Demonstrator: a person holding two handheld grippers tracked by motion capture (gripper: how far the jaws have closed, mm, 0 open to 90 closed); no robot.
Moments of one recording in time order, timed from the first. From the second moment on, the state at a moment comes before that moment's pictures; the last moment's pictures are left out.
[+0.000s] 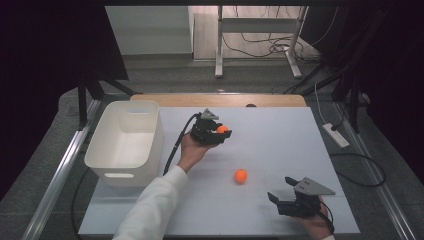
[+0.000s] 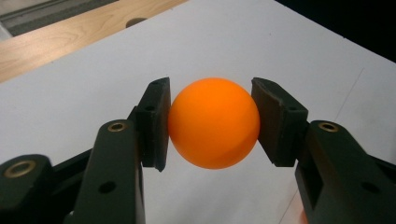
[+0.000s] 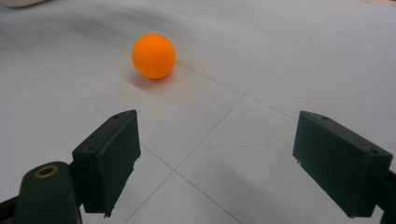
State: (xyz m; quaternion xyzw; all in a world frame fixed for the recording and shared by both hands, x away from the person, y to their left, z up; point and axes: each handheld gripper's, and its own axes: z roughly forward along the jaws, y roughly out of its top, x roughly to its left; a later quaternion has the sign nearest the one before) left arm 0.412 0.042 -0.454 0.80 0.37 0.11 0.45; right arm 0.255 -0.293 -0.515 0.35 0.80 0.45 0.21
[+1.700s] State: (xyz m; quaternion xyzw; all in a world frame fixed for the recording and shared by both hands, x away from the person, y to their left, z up) left arm 0.376 0.073 -0.424 0.79 0.35 0.14 0.49; right arm 0.256 -0.293 -0.515 0.35 0.80 0.45 0.21
